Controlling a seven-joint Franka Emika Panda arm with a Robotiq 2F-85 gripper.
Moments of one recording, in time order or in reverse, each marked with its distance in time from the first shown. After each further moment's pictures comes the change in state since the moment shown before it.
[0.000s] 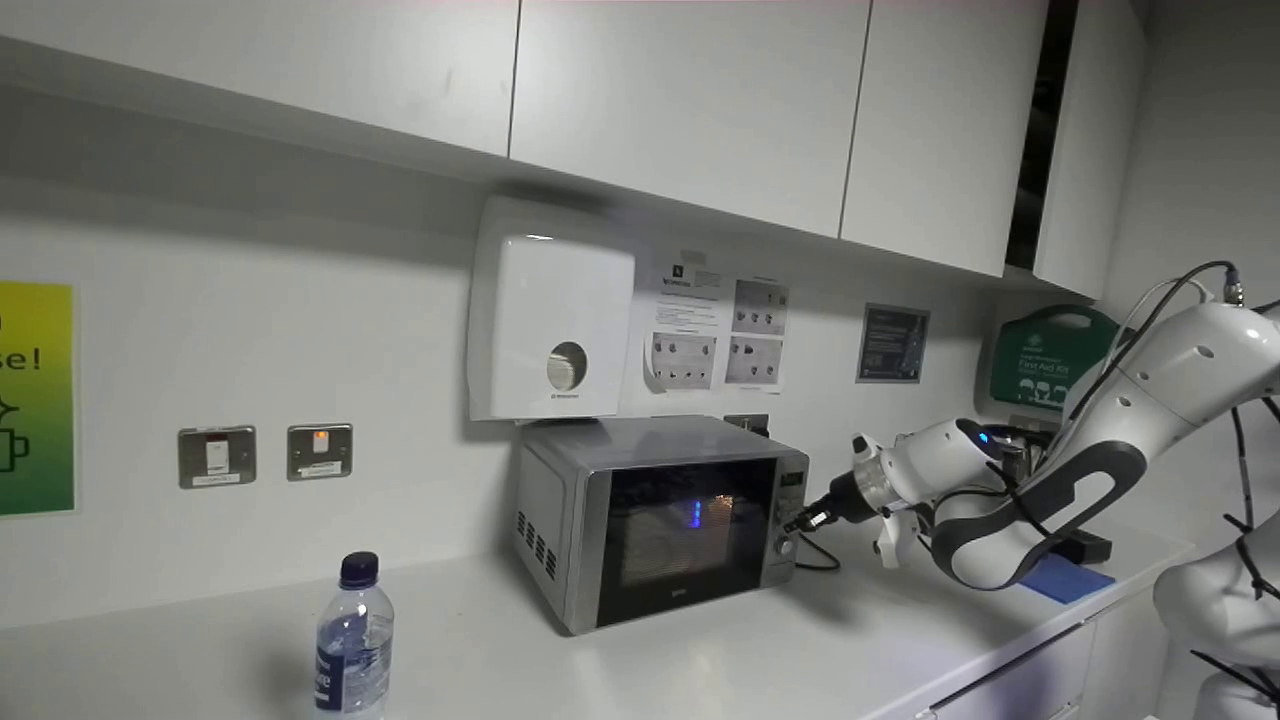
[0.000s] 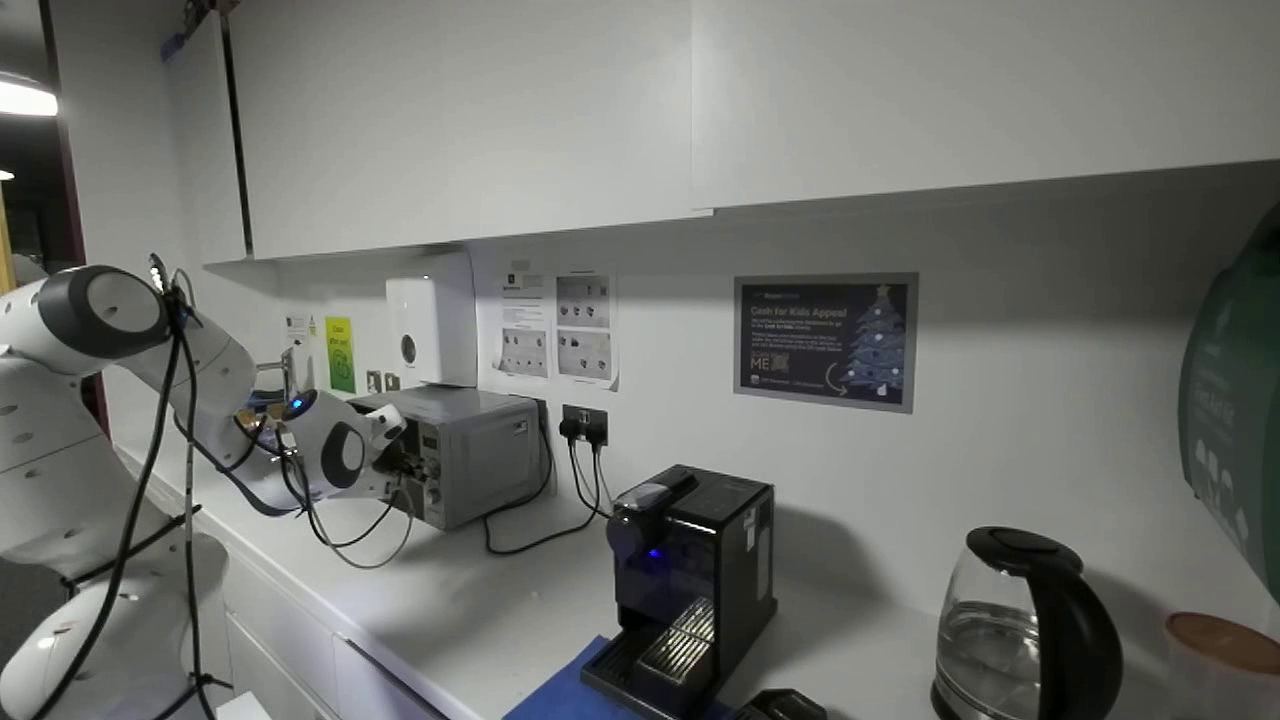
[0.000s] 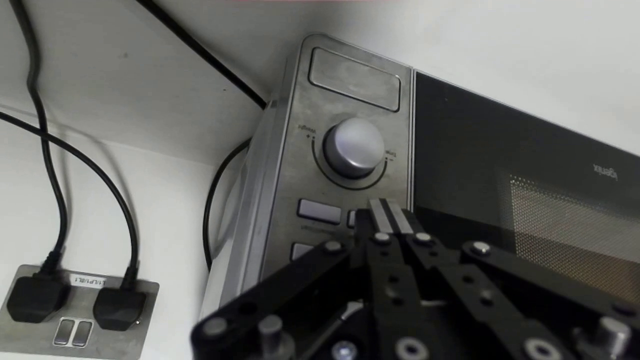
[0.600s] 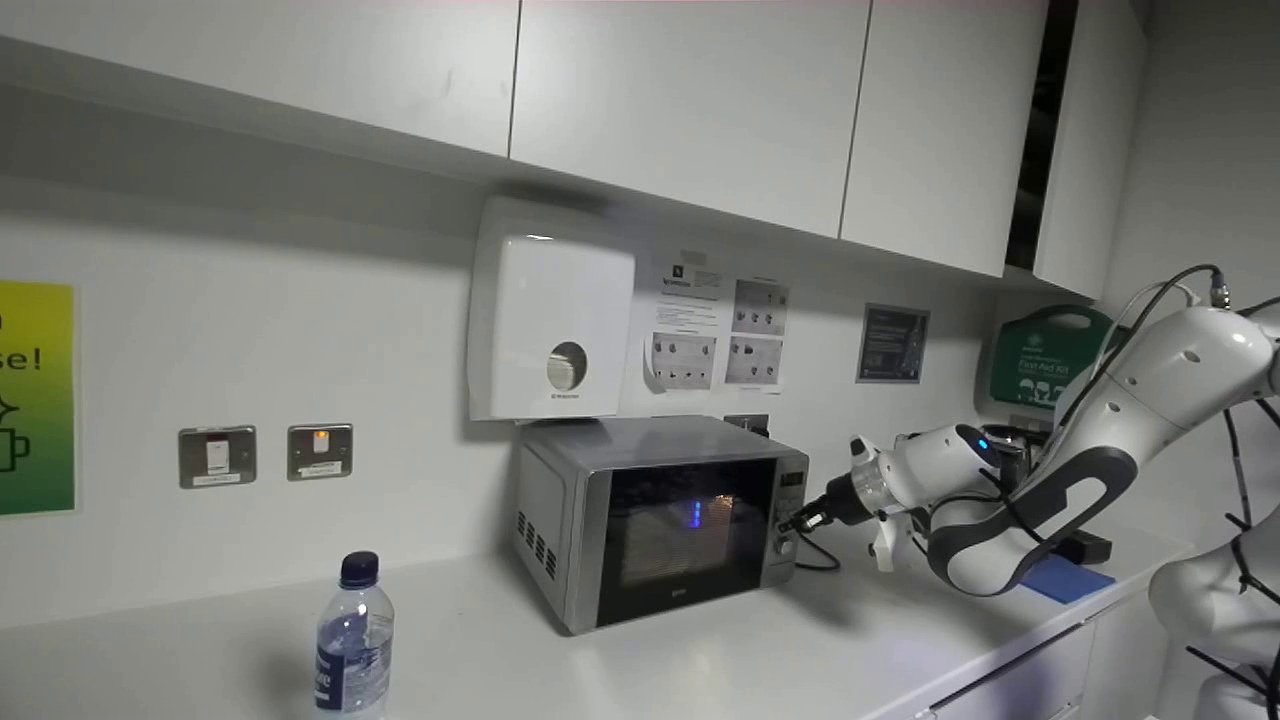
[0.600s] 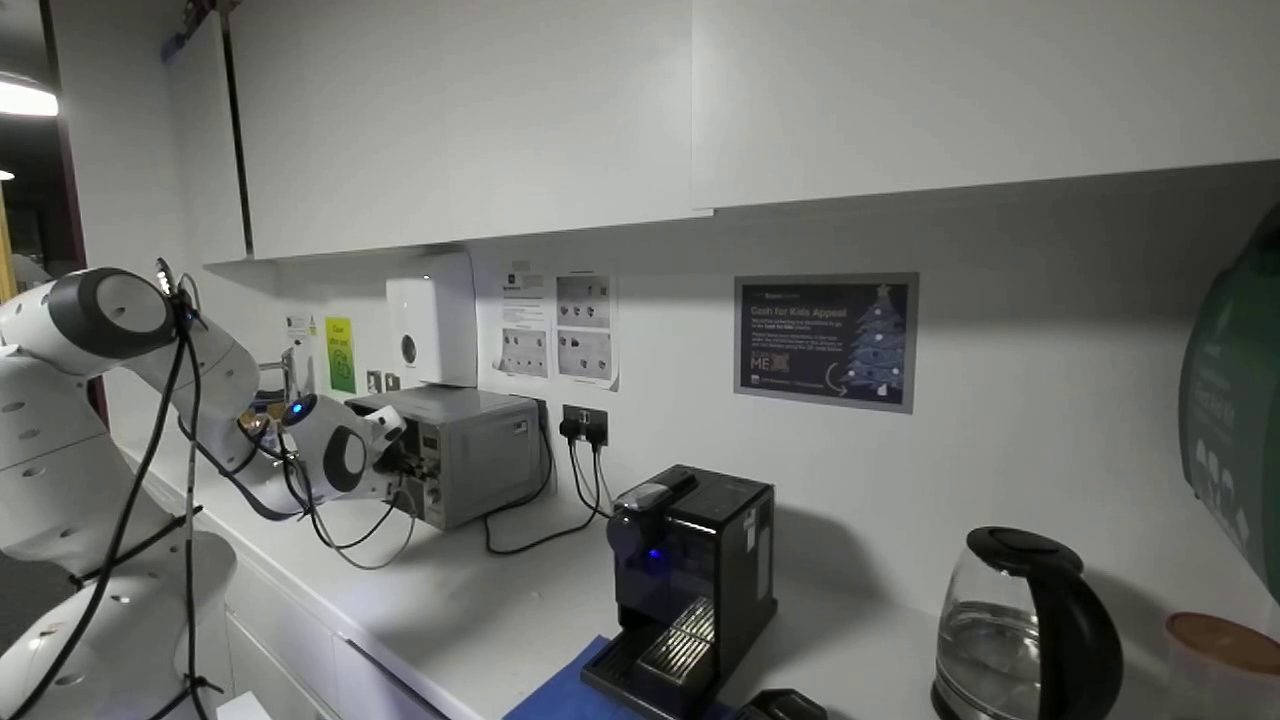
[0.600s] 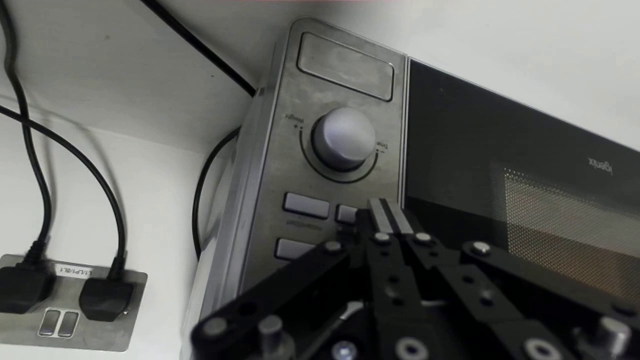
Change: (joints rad) arm -0.100 0.000 0.103 0.009 0.000 0.059 0.000
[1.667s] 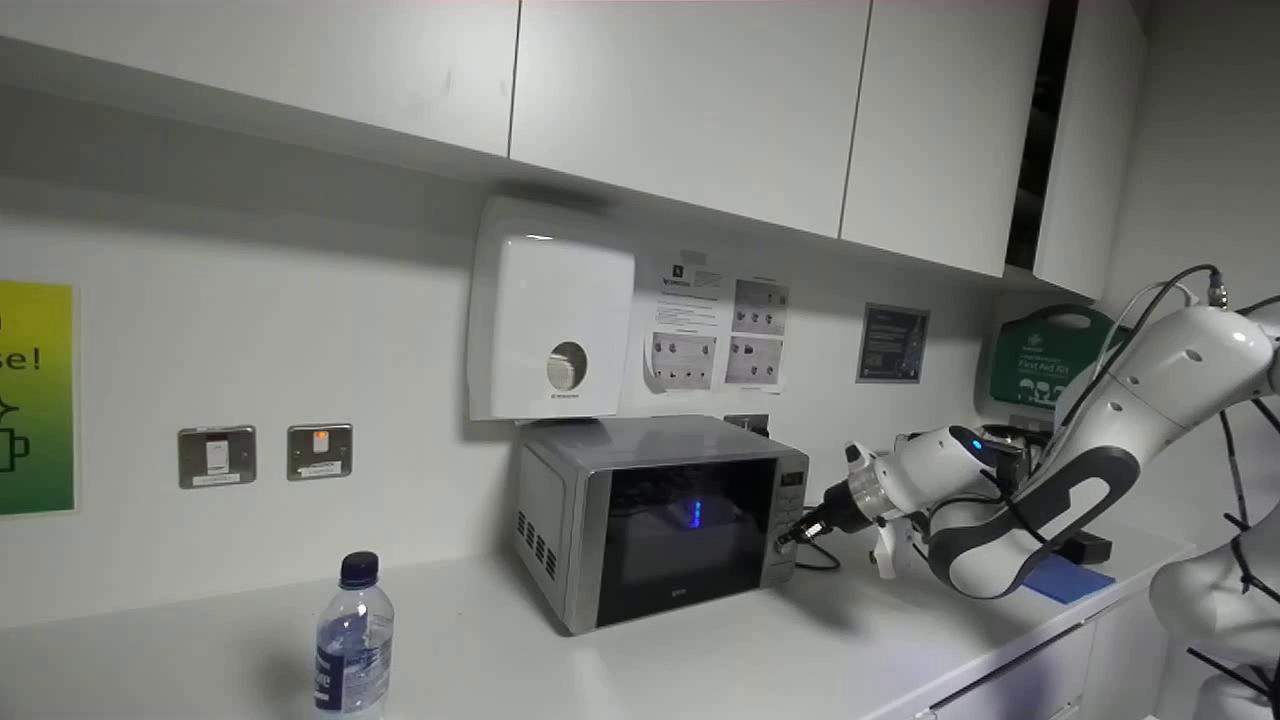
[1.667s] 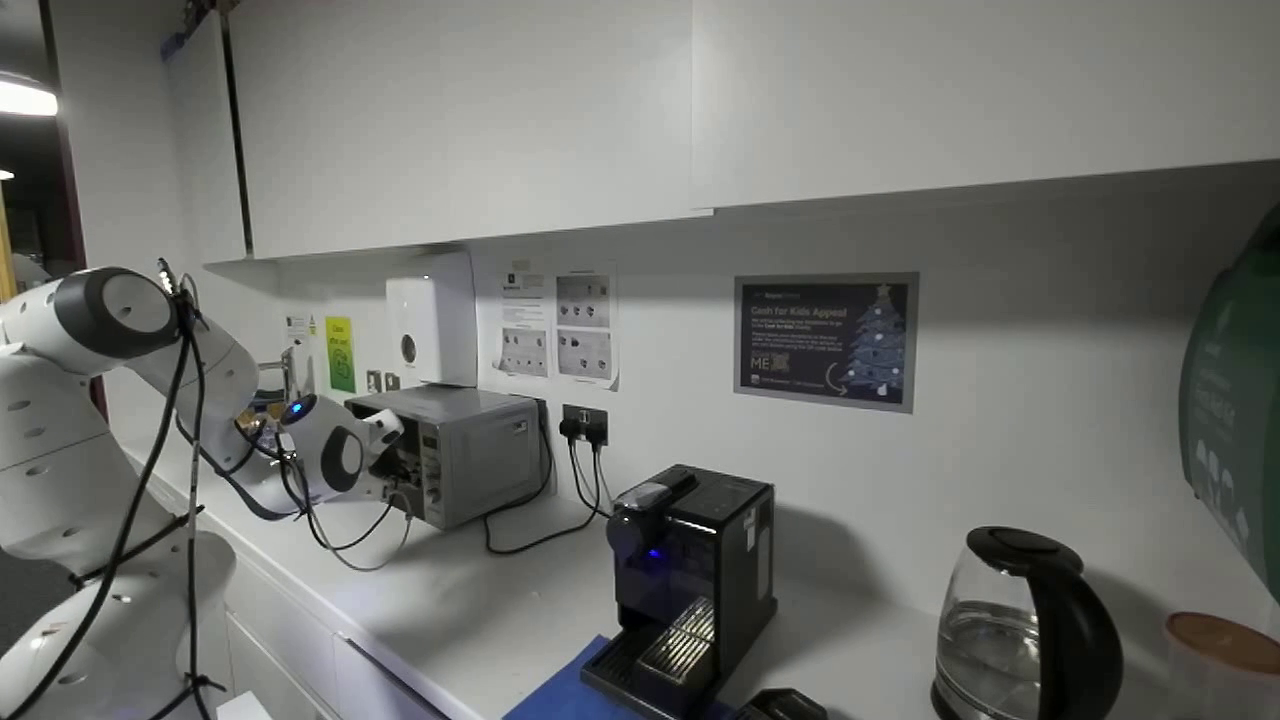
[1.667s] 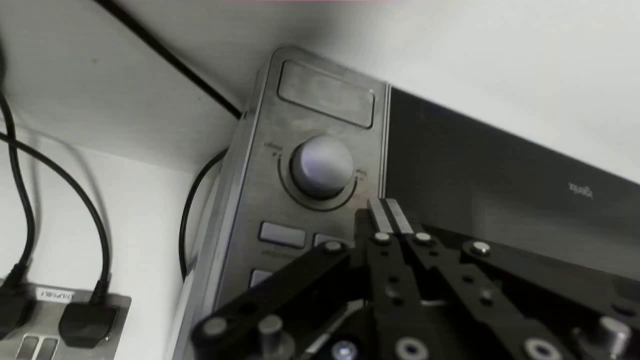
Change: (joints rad) arm 0.017 0.018 0.009 0.006 0.000 -0.056 0.000
